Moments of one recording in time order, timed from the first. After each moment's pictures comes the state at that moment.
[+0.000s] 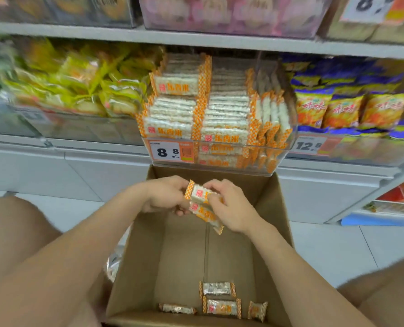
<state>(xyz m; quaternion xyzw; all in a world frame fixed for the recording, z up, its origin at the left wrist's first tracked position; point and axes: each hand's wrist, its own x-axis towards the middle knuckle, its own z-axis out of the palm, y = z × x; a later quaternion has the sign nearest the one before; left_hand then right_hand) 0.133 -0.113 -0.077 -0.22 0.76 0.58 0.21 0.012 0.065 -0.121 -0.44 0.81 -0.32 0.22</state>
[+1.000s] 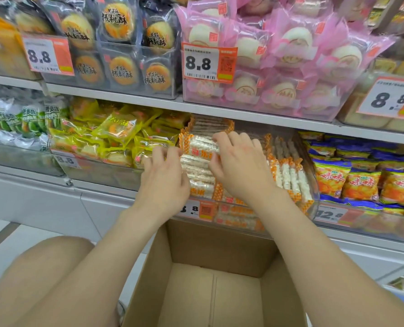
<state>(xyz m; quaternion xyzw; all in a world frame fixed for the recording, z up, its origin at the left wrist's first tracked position) 0.119 -0.152 0.027 -0.34 0.89 0.17 -0.25 -0.030 -0.049 0.056 -0.52 0.81 -0.12 -0.24</state>
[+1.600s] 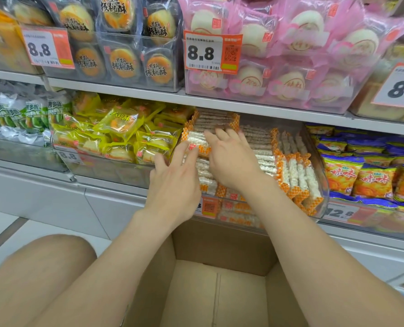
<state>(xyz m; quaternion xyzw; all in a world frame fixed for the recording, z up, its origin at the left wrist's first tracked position) 0.110 -0.142 0.006 -0.32 0.92 0.02 -0.22 -0.042 -0.087 0.043 -0.54 0.83 -0.08 -0.12</state>
